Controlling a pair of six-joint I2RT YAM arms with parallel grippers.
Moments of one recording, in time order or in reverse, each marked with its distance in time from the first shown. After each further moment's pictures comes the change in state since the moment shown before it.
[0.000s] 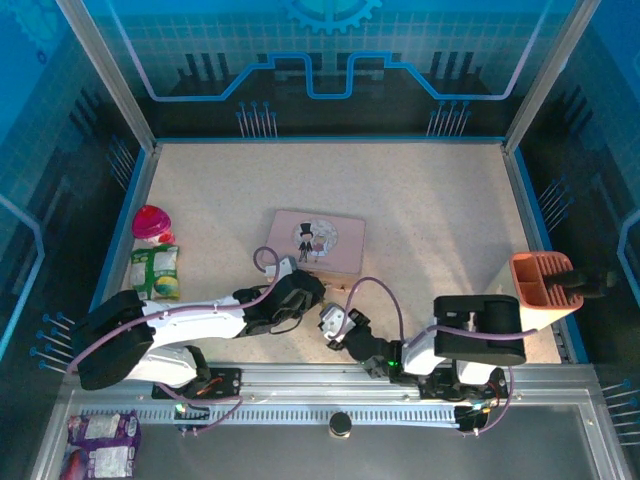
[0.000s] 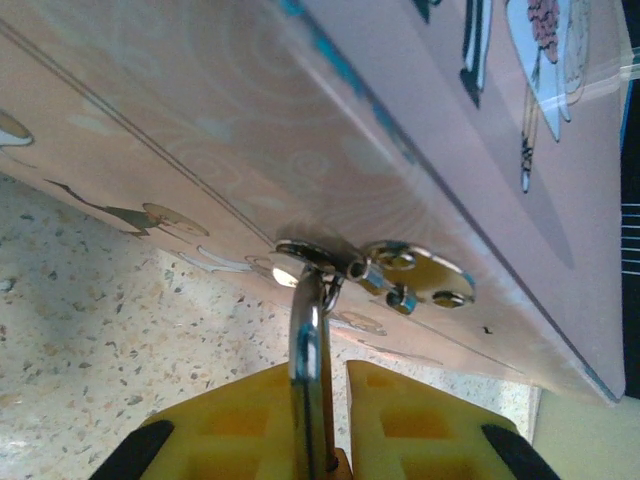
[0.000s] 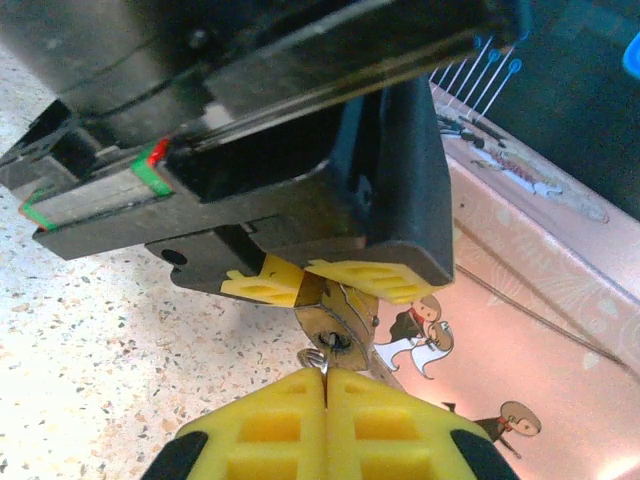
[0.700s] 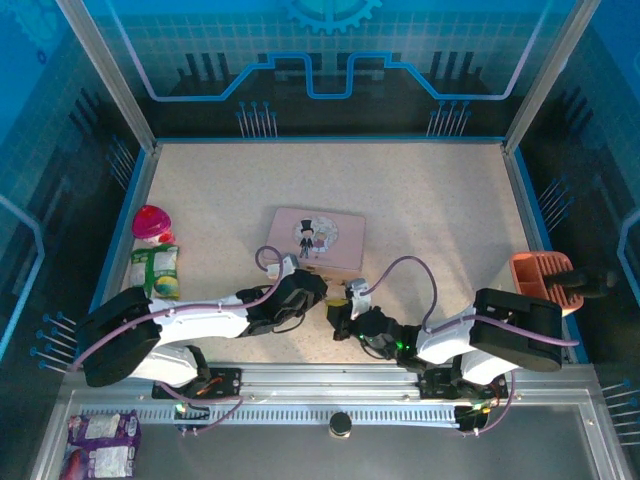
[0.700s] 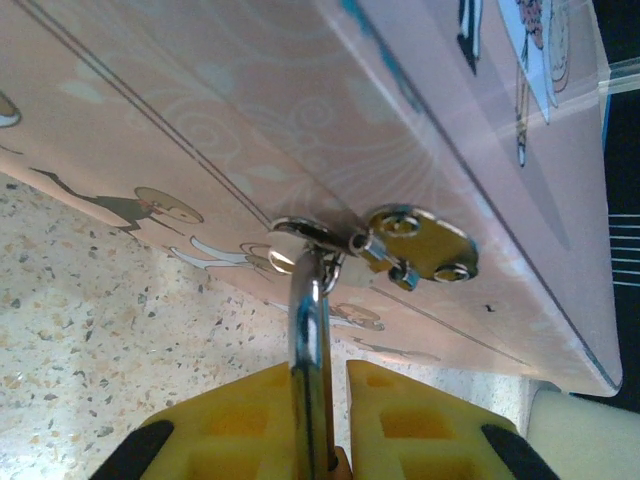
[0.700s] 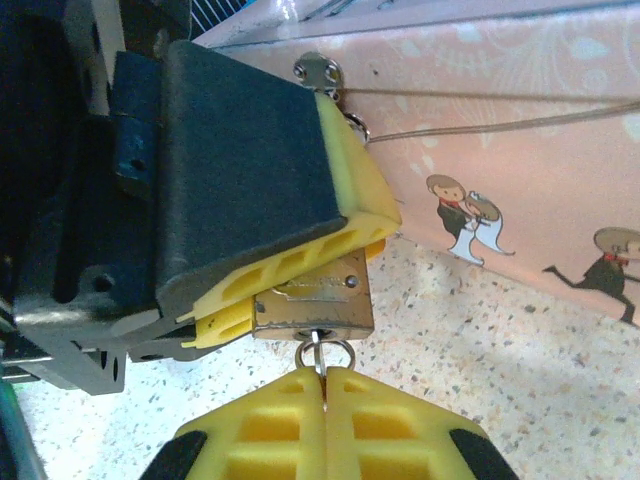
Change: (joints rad) left arm 0.000 0.030 -0.001 0.058 -0.023 0.018; right arm -0.174 -0.175 -0.034 -0.198 -0.356 0.807
